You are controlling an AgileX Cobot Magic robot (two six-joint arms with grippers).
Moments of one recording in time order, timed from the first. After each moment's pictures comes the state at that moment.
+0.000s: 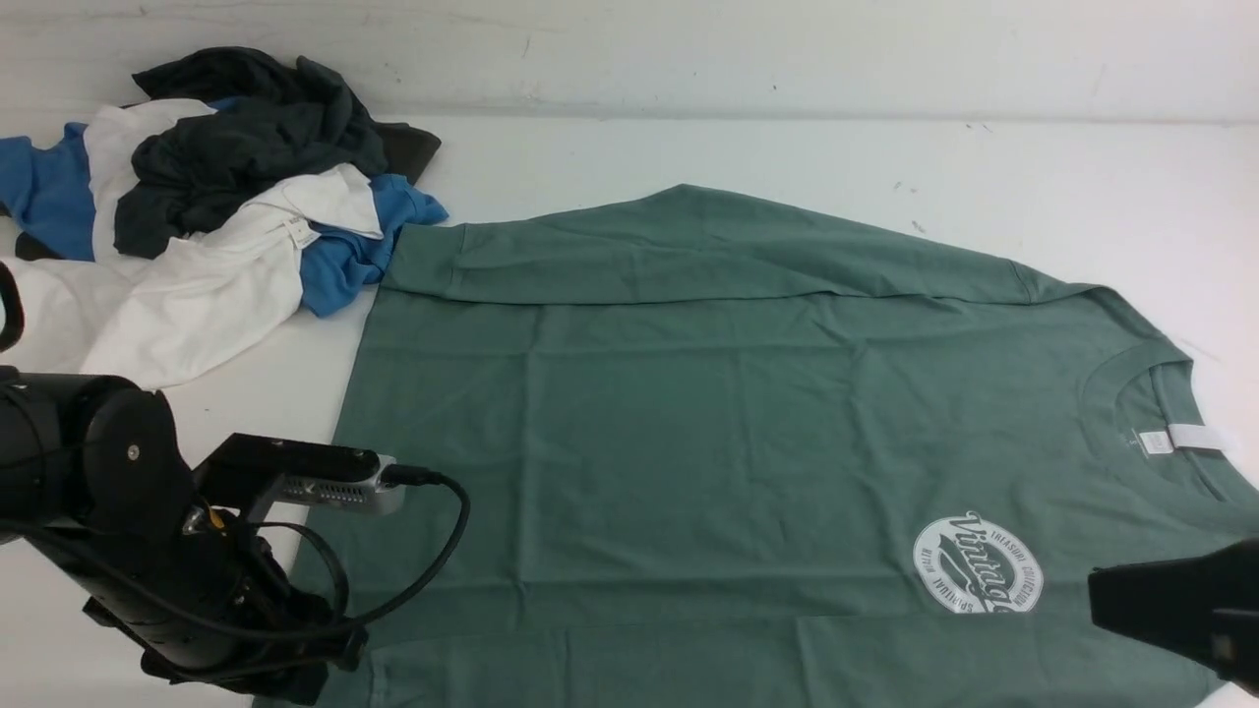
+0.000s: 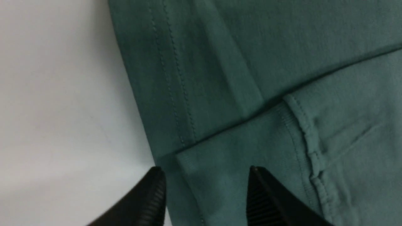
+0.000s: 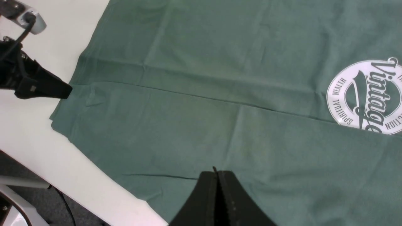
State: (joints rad) right arm -0.01 0.82 -0.63 0.79 1.05 -0.57; left arm -0.20 1.53 -0.72 -0.16 0.72 0.08
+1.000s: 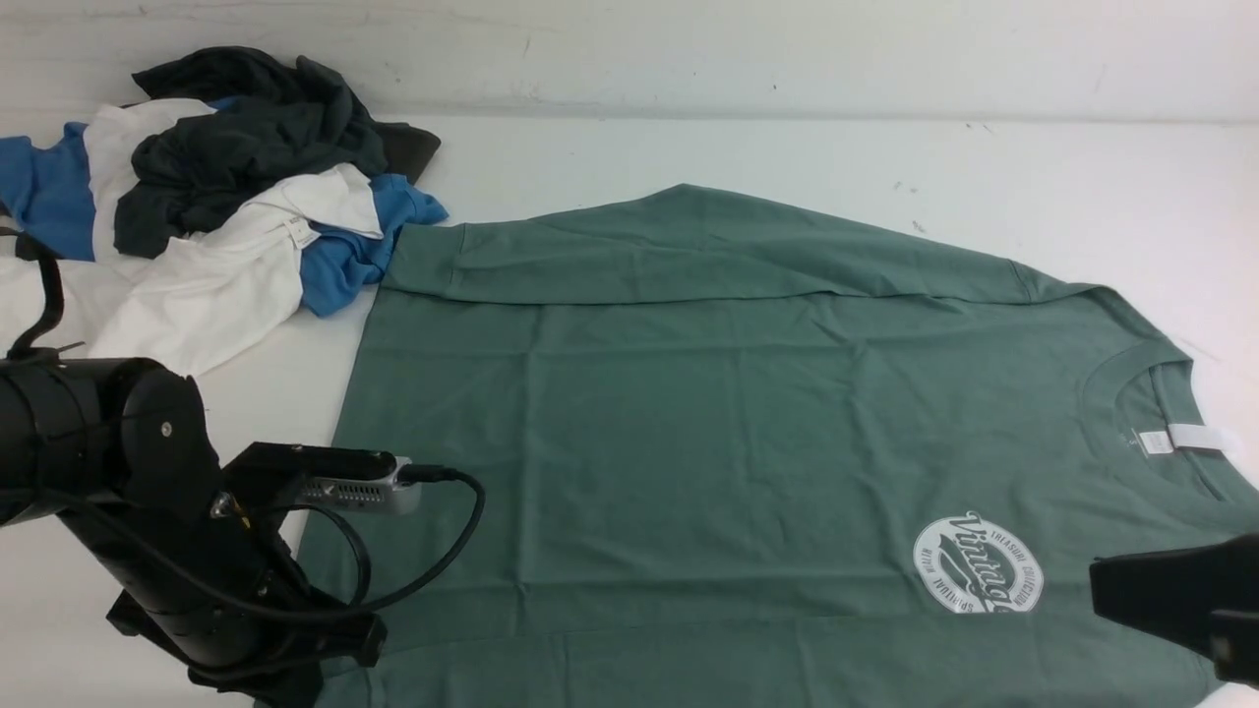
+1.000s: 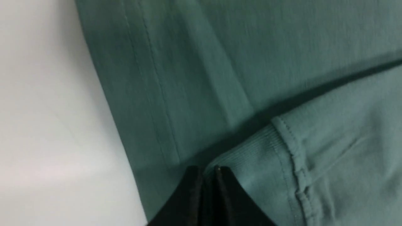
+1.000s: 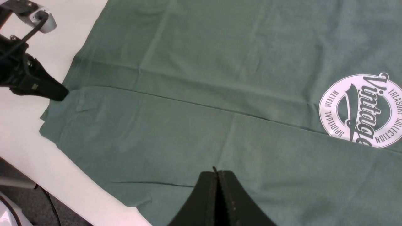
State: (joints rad) right arm -0.01 0.82 -0.63 0.79 1.02 -0.62; left arm -0.20 1.59 -0.77 -0.21 0.81 0.09
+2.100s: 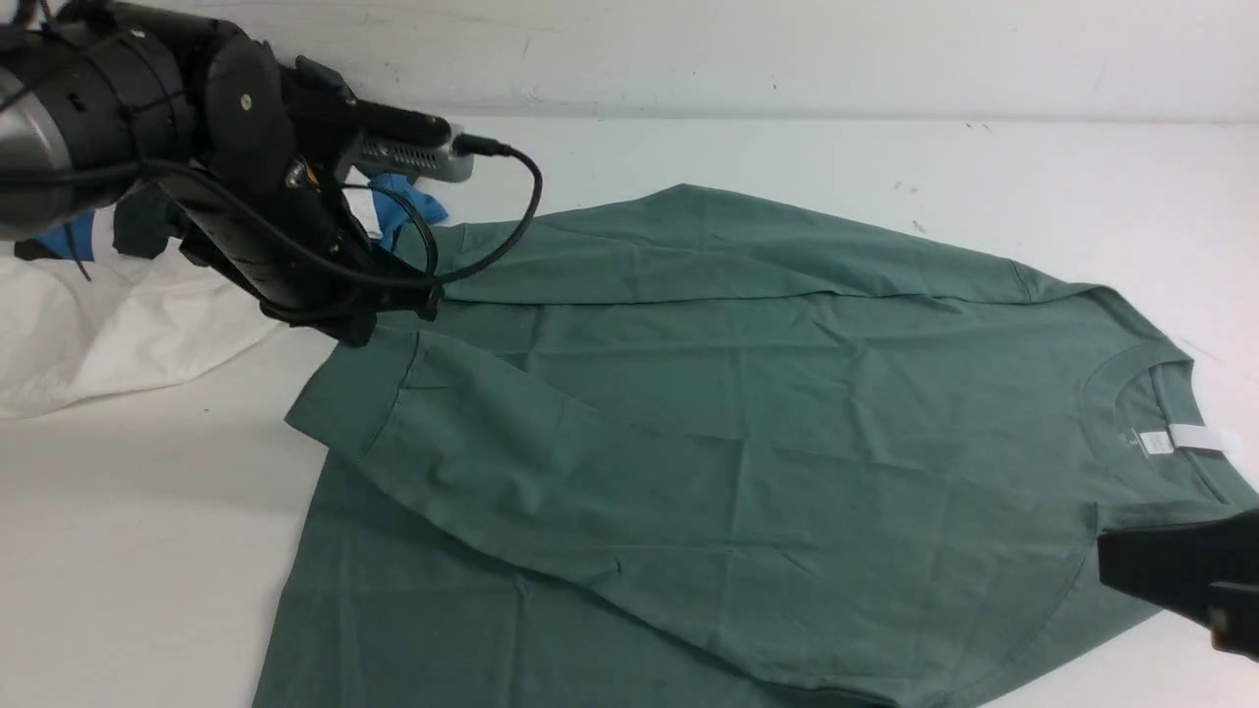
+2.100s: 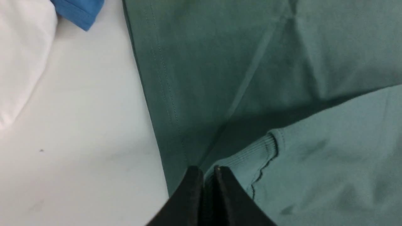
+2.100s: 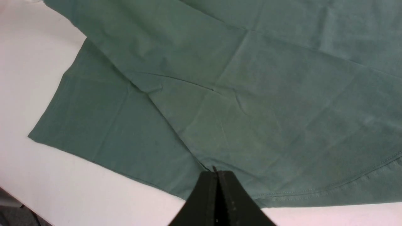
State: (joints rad) right arm -0.01 0.82 -0.63 0.79 0.97 -0.62; left arm -0.22 1.79 -1.43 0.04 0.85 -0.01
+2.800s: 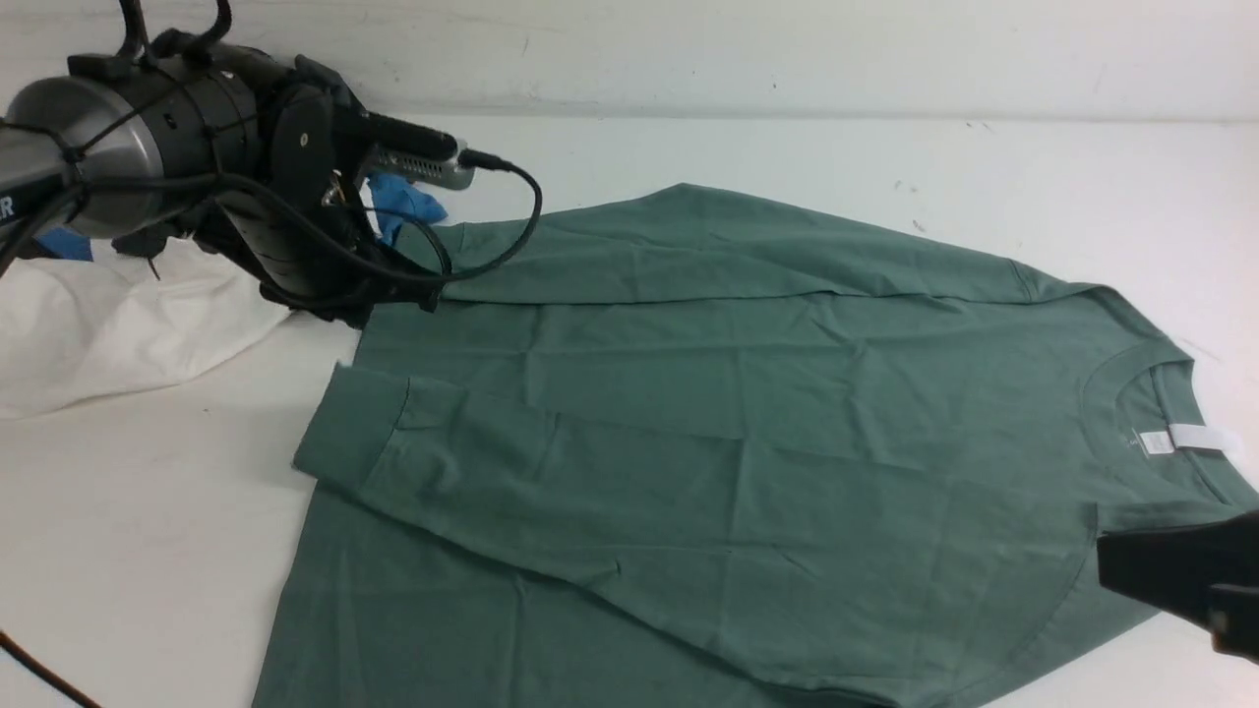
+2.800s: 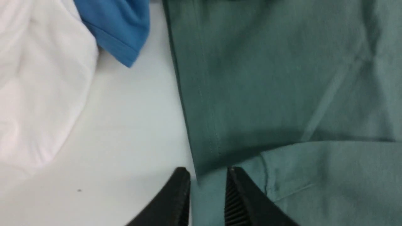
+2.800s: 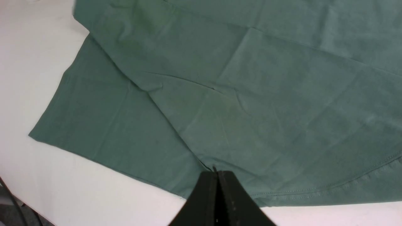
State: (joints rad) right arm -0.01 0.82 -0.63 0.79 0.97 -0.62; left arm -0.22 1.91 -1.55 0.20 0.83 -0.14
